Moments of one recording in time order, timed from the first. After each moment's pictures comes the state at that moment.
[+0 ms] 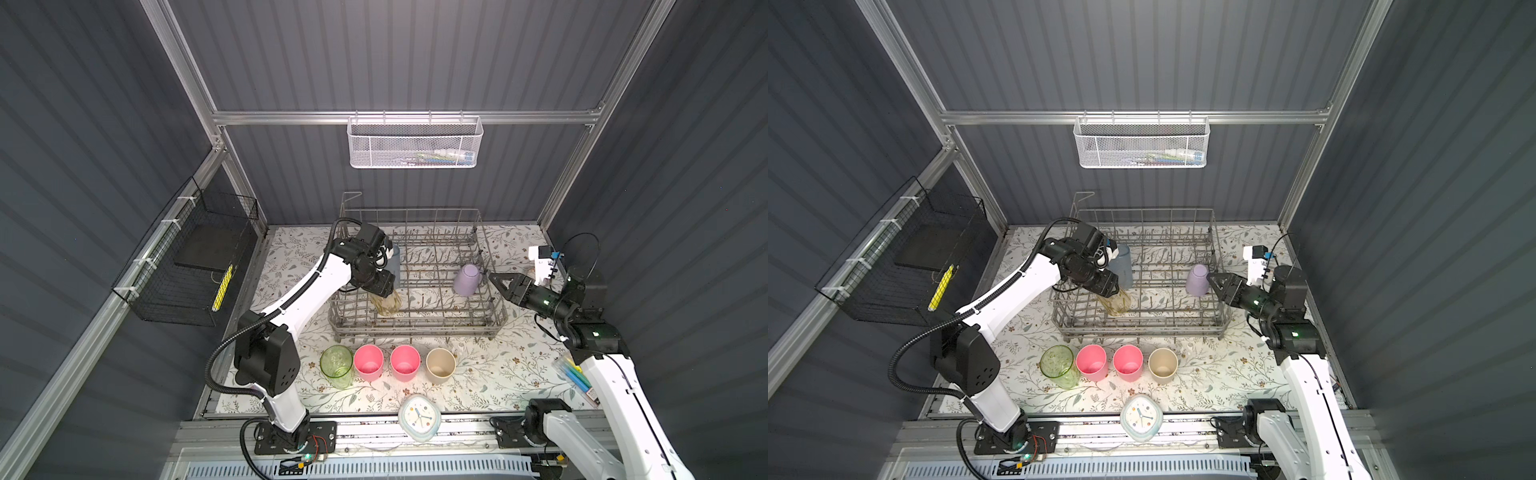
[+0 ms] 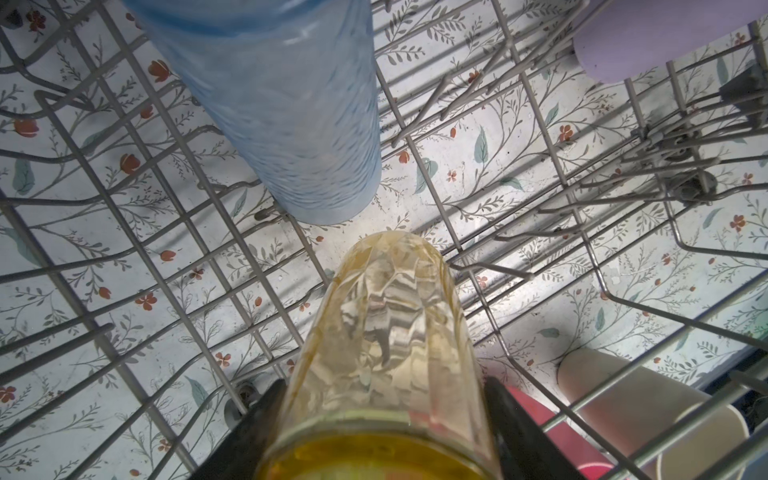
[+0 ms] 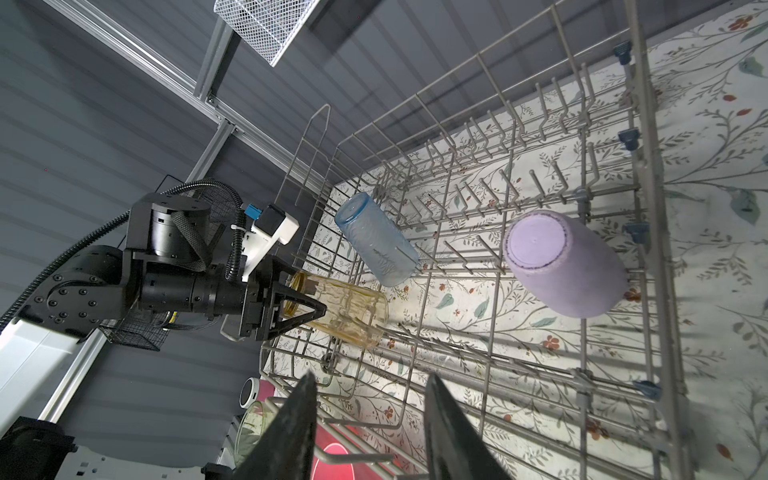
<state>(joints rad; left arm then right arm) -0.55 1.74 1.62 -1.05 0.11 -0.04 0.00 0.83 0.84 -0.36 -0.69 0.57</state>
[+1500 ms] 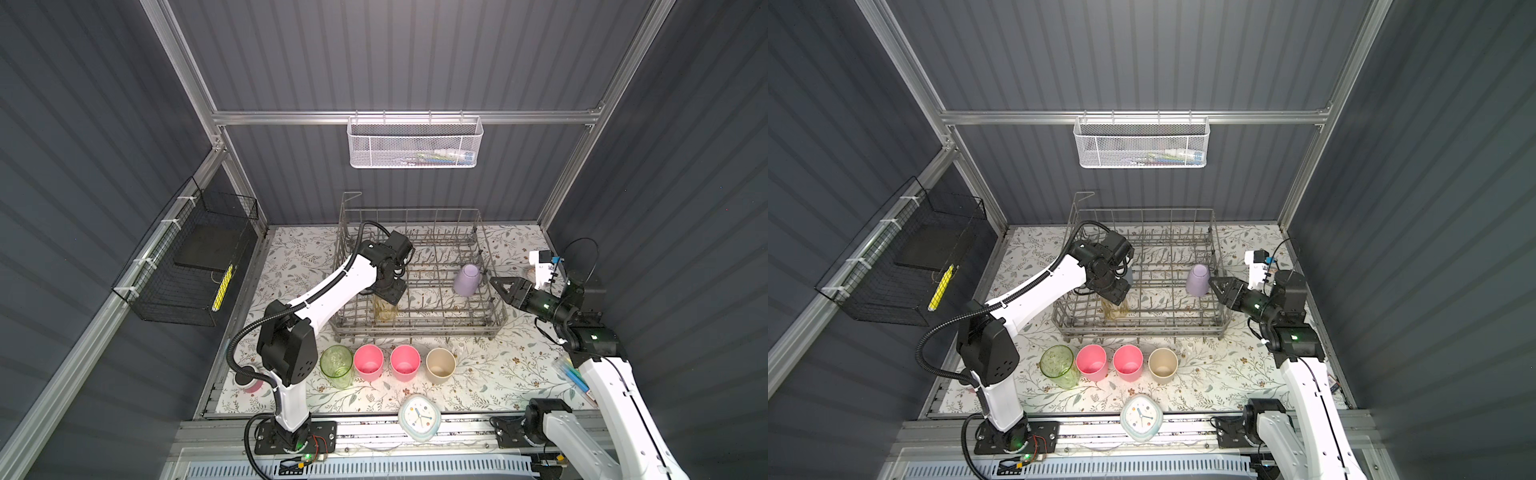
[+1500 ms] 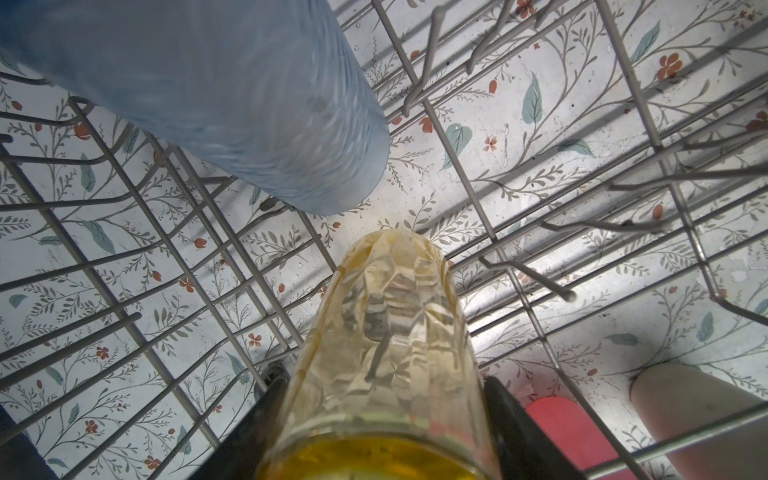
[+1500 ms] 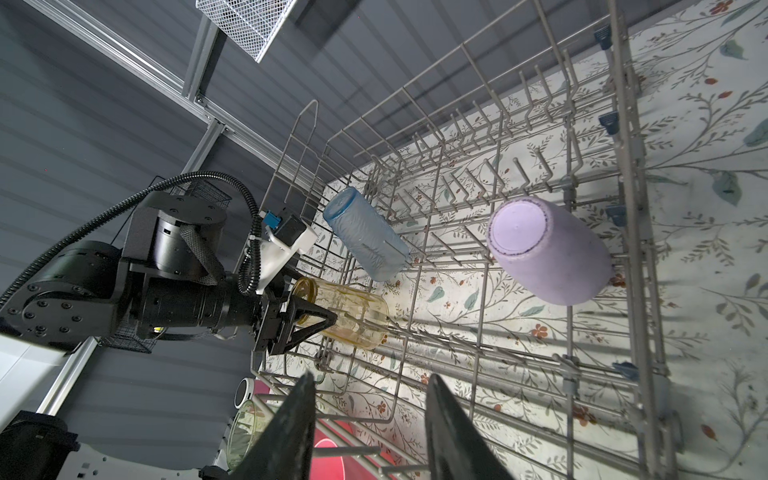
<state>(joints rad) -0.69 1.86 1.73 -1.16 -0.12 -0.06 -0.03 0.81 0.79 -0.36 -0.70 0.56</state>
